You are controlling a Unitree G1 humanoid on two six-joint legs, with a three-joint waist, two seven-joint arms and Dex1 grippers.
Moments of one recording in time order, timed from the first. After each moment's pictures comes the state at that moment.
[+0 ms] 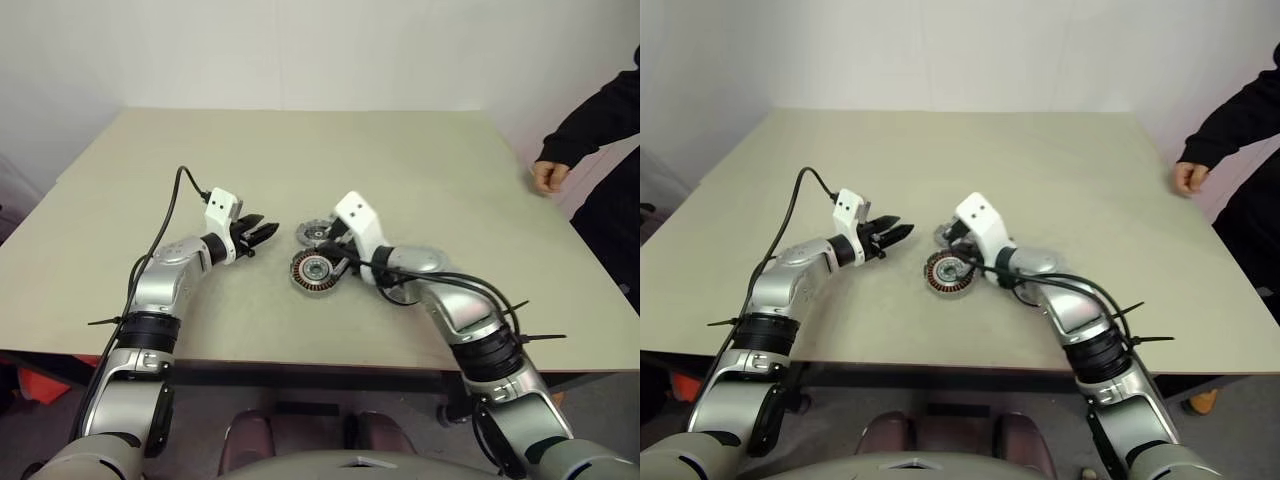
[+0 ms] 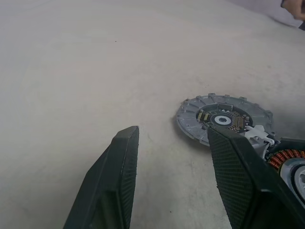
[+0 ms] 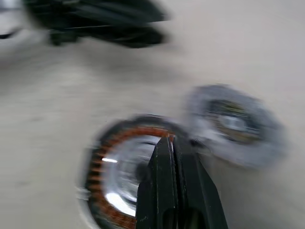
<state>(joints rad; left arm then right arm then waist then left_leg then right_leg) -0.52 0.35 0.04 0.34 -0.29 0.39 -0.72 -0.47 -0.30 0.33 -0.19 0.16 0.82 0.58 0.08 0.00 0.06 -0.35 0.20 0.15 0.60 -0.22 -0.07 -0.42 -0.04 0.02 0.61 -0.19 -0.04</state>
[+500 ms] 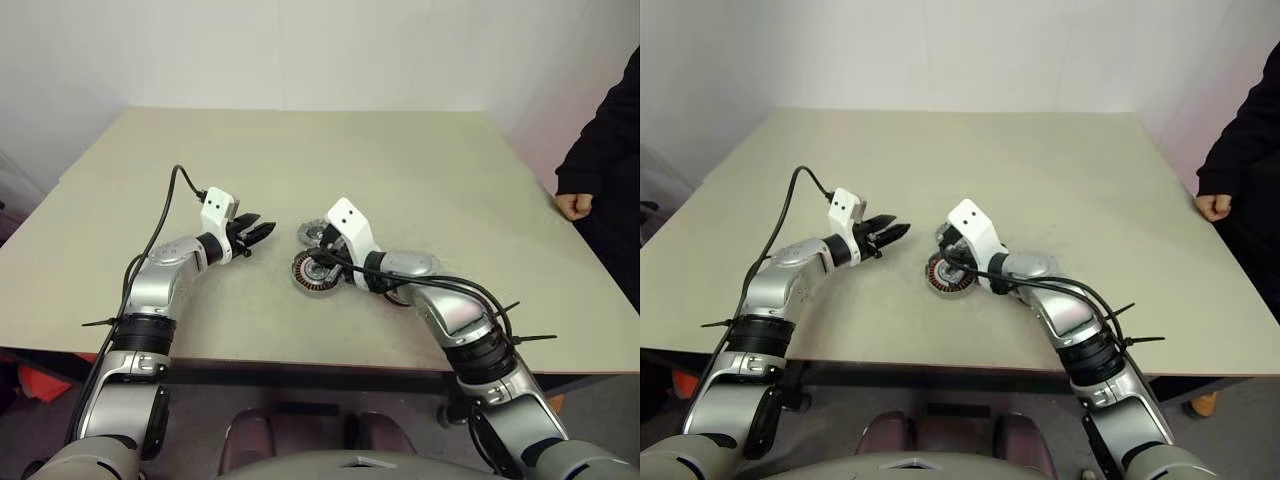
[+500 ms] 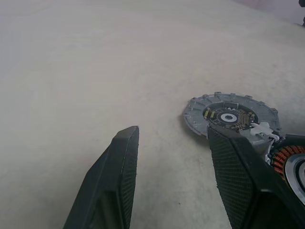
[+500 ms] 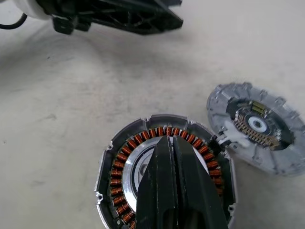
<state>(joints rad) -0.51 0.36 0.04 0.31 -0.29 0.40 -0.71 -0.46 -0.27 0.32 -0.08 0.16 0.81 0.58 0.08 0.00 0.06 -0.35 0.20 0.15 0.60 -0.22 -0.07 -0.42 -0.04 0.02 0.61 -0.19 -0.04</state>
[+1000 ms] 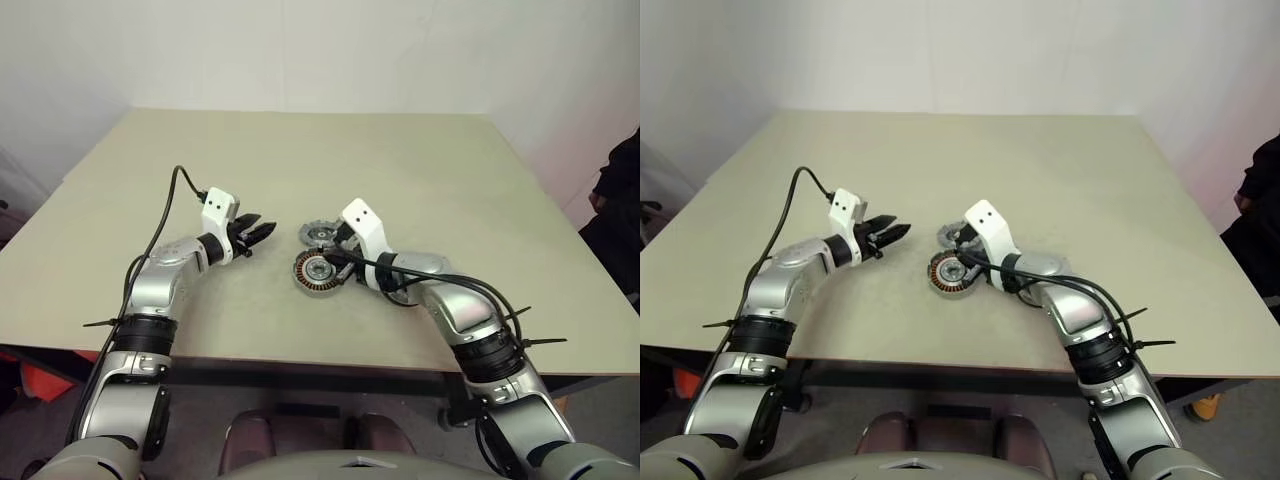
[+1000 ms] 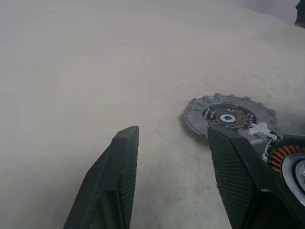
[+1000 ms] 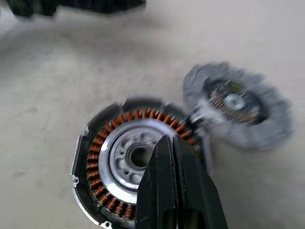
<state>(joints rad) -0.50 0.36 0.04 0.31 -0.29 0.40 -0.71 -0.46 -0.33 0.25 -0.17 0.19 0.84 0.59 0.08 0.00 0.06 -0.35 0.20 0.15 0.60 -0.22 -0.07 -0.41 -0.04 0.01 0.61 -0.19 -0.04</state>
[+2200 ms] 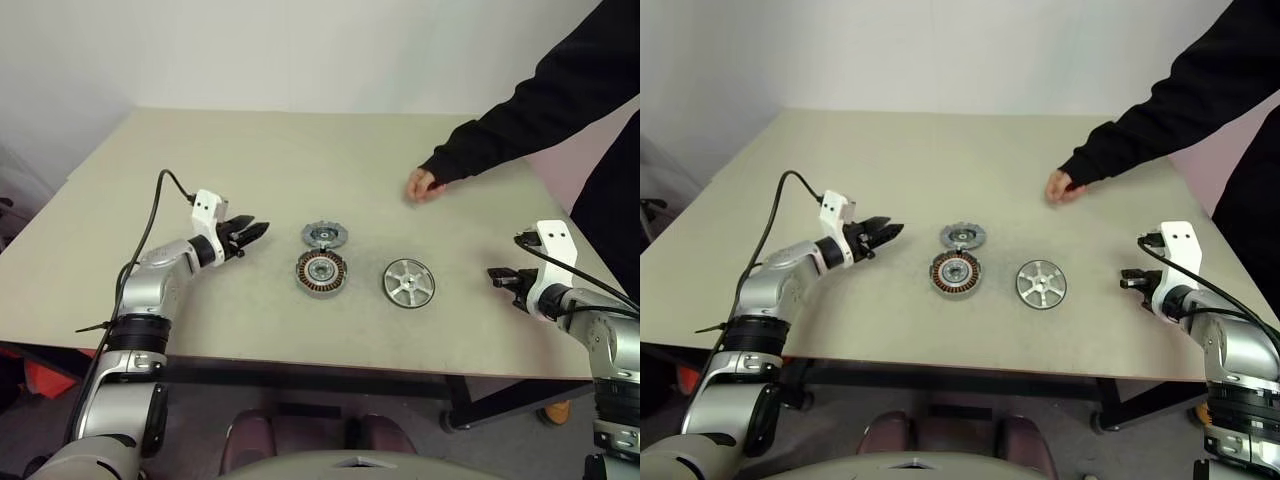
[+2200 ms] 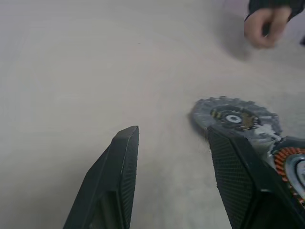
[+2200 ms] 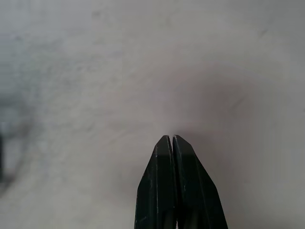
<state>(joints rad) -0.51 0.36 0.10 0.37 -0.33 0.39 -0.76 -0.13 -0.62 -0.40 -0.02 0.37 0.90 0.58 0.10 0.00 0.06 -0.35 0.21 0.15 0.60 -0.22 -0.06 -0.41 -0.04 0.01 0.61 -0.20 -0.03</state>
